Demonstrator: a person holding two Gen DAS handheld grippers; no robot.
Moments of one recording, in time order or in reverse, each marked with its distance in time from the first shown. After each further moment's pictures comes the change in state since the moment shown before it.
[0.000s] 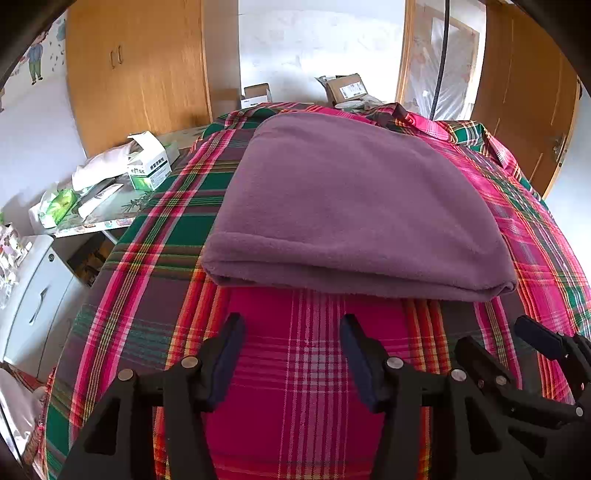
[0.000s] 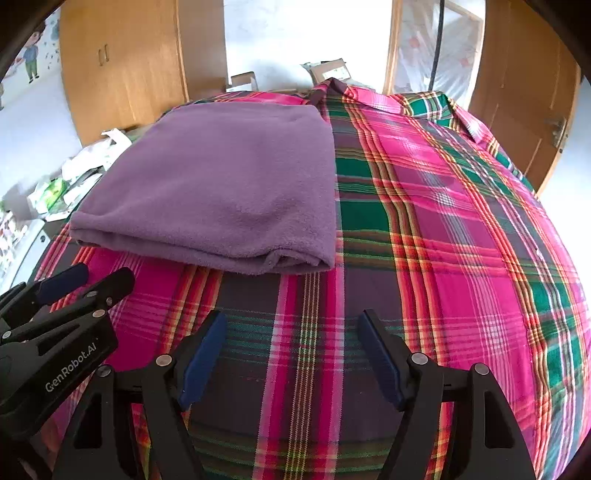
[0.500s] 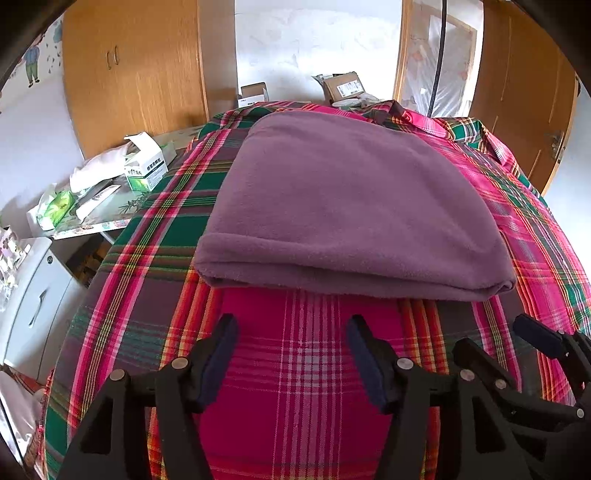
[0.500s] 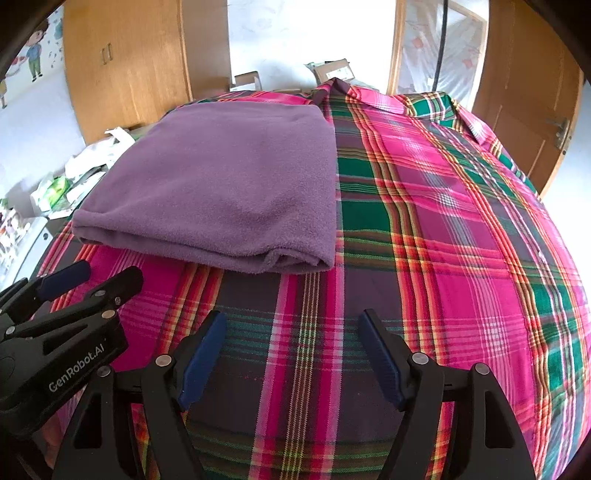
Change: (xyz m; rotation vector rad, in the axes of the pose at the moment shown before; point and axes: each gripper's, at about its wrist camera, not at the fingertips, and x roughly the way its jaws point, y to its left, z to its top) left arm 0.000 -0.004 -0.001 0.004 0.004 0.005; right arm 0.000 -0.002 -0.001 -0.010 0.001 0.016
